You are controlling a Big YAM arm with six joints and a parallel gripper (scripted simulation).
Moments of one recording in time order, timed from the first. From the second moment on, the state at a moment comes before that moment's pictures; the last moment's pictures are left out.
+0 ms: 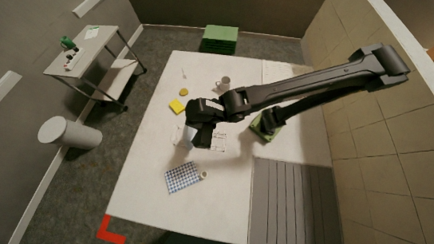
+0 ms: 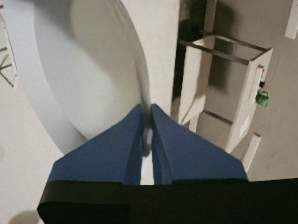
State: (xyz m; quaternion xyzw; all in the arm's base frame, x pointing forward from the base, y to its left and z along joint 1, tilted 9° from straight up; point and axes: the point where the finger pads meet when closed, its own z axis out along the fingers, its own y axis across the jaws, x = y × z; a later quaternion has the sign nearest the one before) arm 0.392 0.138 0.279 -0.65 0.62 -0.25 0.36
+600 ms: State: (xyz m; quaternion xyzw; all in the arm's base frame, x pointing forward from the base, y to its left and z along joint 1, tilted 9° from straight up) arm 0.393 0.140 0.263 -0.65 0.62 -0.25 0.36
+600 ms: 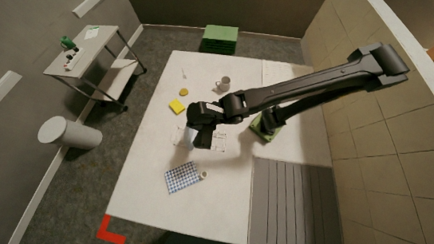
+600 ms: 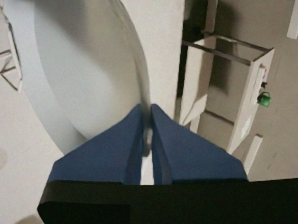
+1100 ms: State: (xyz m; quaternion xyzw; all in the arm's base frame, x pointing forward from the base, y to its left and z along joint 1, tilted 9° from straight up) arm 0.394 0.140 0.264 -0.65 0.62 -0.25 0.36
